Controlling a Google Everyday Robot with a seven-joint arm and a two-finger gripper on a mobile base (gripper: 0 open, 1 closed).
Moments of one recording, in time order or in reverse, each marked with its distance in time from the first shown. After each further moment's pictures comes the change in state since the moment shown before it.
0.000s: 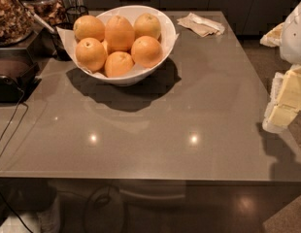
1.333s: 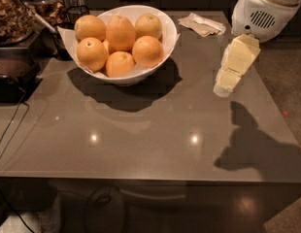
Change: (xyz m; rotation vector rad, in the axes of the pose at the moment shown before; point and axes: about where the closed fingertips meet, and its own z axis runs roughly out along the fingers) arm -0.058 -0.051 0.027 -0.074 0.011 0.166
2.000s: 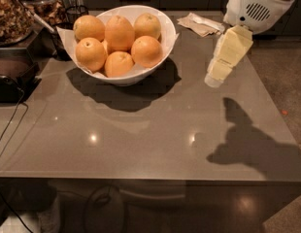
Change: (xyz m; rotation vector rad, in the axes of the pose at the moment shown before) arm -0.028 -0.010 -0.006 0.043 -0.109 -0.042
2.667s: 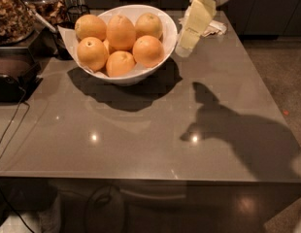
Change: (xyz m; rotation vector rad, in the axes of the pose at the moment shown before) arm -0.077 -0.035 0.010 -0.073 -0.073 -0.086
